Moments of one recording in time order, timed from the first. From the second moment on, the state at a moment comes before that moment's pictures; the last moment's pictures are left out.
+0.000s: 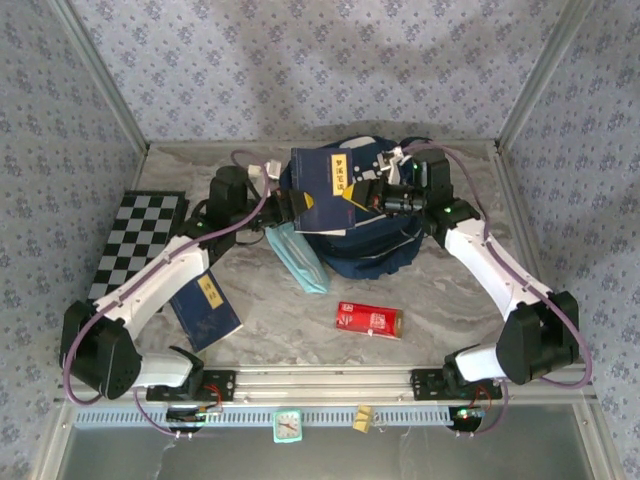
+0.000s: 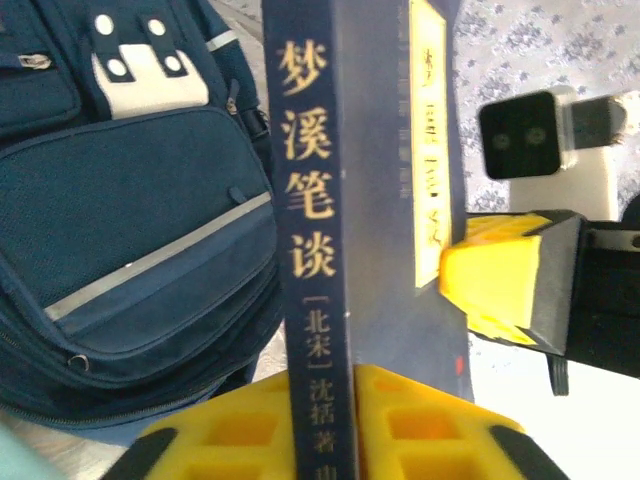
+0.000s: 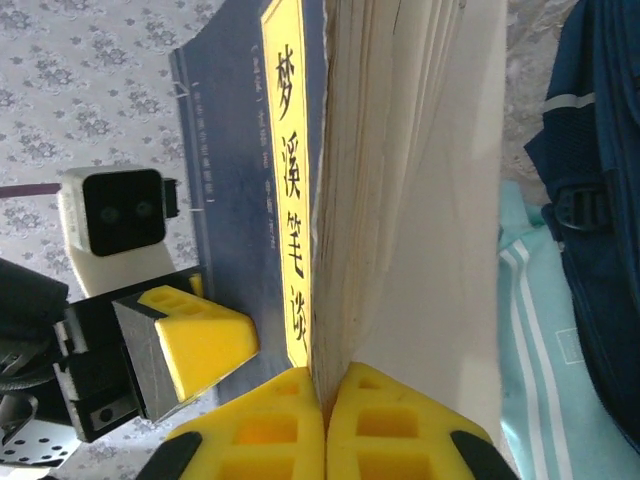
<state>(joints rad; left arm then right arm) -0.52 1.32 1.05 -0.08 0.54 -0.86 0.34 1.38 1.13 -0.16 -0.80 0.81</state>
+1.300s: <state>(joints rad) -0.59 1.44 1.14 -0.02 0.46 -0.84 0.28 1.33 1.04 -0.16 -0.85 0.85</state>
